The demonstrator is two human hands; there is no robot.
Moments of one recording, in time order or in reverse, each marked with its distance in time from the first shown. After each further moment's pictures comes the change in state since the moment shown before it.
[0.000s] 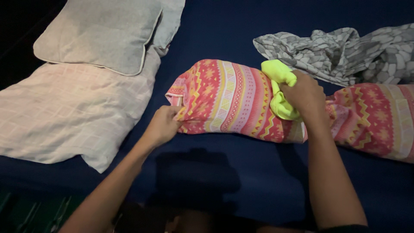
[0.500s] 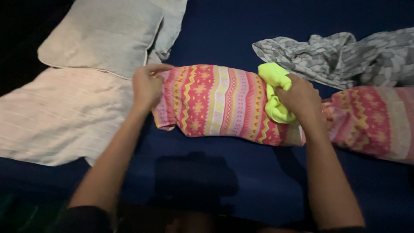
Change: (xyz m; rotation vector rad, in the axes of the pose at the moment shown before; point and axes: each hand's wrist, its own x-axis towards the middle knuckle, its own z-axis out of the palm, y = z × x) left_hand 0.082 -0.004 -0.062 0.094 0.474 0.157; right_hand -0.010 -0.010 -0.004 0.004 -0.012 -0.043
